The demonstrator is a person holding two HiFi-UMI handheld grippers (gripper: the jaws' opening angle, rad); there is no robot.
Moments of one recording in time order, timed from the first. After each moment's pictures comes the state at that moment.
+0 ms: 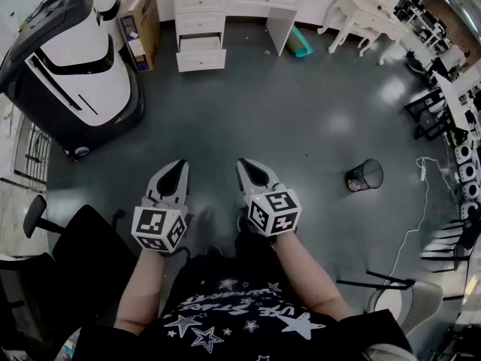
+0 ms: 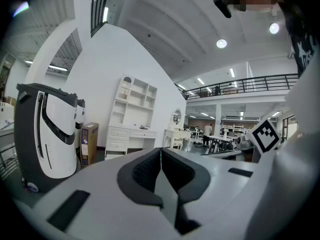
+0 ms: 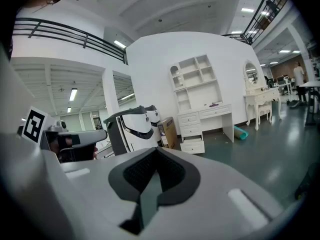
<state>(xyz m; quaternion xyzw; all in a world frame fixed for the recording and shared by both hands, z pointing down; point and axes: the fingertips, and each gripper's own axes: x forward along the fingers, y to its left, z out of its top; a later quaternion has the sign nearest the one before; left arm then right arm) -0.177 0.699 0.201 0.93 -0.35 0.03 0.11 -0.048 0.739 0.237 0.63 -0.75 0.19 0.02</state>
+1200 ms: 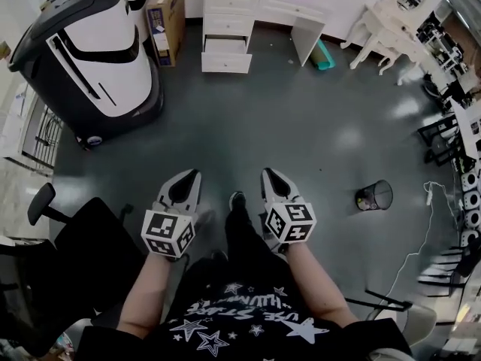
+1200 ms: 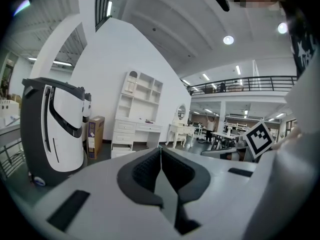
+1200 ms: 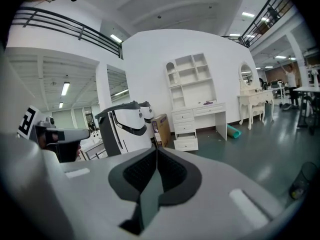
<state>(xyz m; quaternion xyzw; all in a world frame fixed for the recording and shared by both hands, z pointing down) -0.220 0.677 0.231 0.92 -0.36 0.06 0.14 -0.048 0.715 0.269 0.66 -0.73 0.20 0.04</state>
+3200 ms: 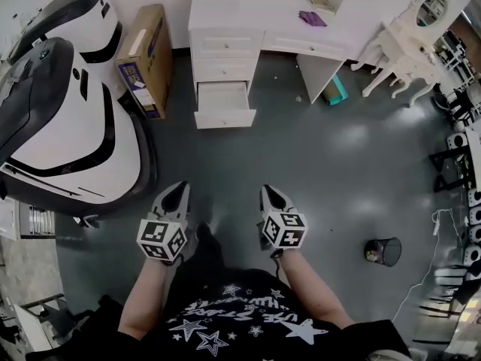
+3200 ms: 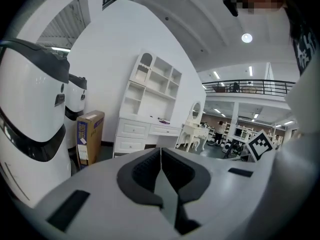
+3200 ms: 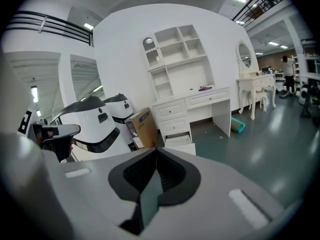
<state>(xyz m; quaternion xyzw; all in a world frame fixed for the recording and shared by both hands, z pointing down) -0.113 0.178 0.264 0.91 -0.36 0.07 0.18 0.095 0.253 0.331 0.69 -0.67 0.28 0.05</state>
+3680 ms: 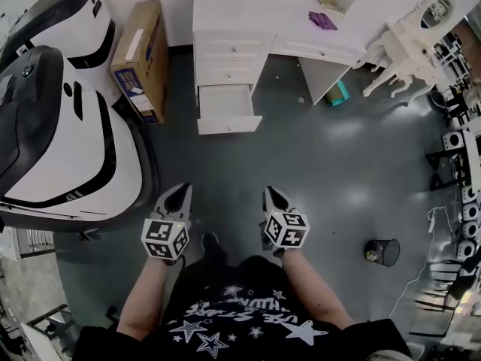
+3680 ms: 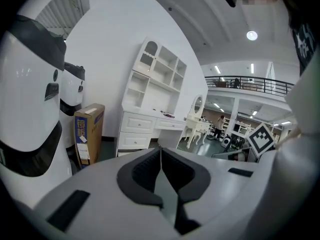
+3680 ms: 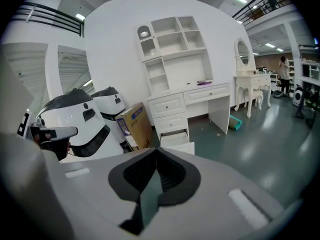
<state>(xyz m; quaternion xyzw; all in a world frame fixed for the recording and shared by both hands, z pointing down) -0.132 0.069 0.303 0.91 -0.34 0.11 0.20 0.082 0.158 0.356 0.71 -0.63 0.31 0.08</state>
